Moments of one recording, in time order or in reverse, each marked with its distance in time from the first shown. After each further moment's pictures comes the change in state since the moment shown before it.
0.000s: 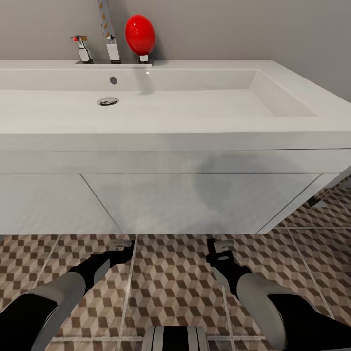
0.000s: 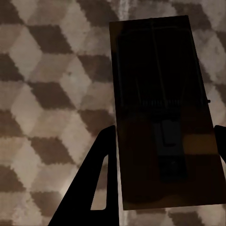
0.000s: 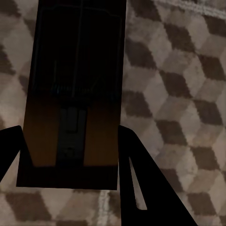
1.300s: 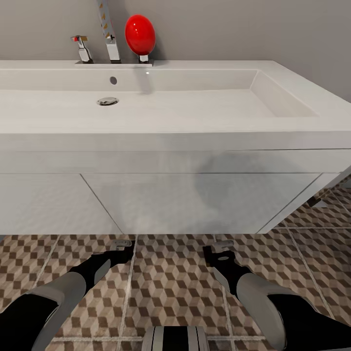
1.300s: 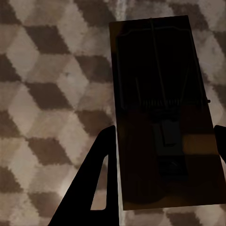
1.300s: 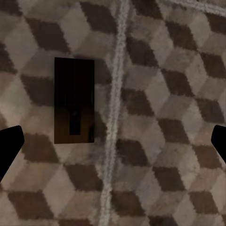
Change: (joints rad) left arm 0.000 -0.004 0.000 0.000 0.000 -0.002 0.000; right arm 0.000 0.001 -0.001 0.001 -0.006 0.002 0.002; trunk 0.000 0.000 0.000
